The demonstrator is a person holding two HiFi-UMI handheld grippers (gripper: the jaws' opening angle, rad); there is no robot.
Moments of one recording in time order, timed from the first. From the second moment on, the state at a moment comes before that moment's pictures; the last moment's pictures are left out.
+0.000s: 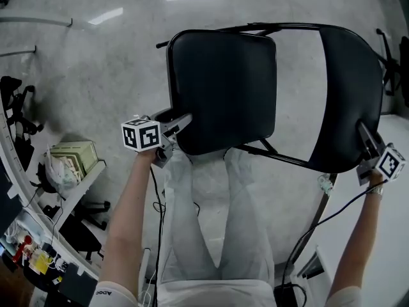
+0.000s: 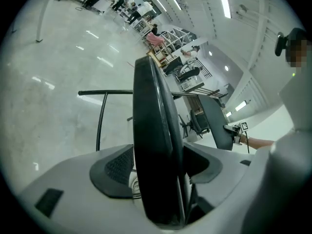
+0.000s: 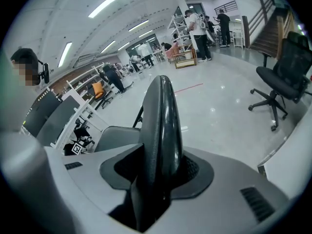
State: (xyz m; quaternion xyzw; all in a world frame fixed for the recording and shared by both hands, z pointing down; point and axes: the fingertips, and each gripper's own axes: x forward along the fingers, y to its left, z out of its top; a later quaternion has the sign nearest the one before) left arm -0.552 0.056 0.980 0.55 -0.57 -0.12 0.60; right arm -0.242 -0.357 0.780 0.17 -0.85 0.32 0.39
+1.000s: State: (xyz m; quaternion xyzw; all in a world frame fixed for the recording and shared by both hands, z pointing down) left arm -0.519 0.014 0.947 0.50 -0.63 -0.11 0.59; right arm -0.199 -0.411 0.803 0.17 -0.84 0.32 0.39
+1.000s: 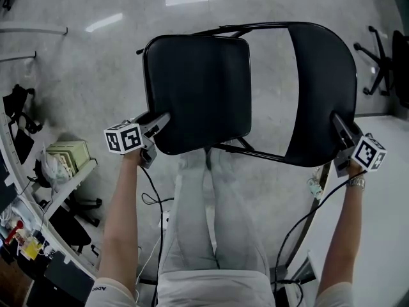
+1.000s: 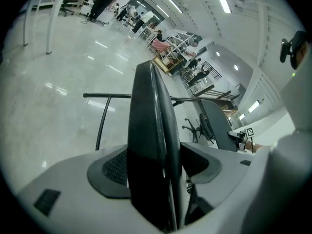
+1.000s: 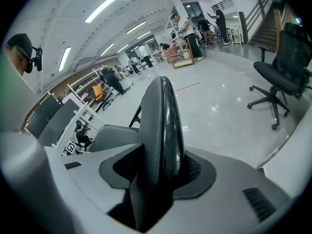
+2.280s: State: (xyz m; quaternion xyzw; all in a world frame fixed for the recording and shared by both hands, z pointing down) left arm -0.376 -0.132 0.800 0.73 -0.46 0.02 0.50; right arm -0.188 -0.422 0.665 0.19 -0.84 0.31 0.40
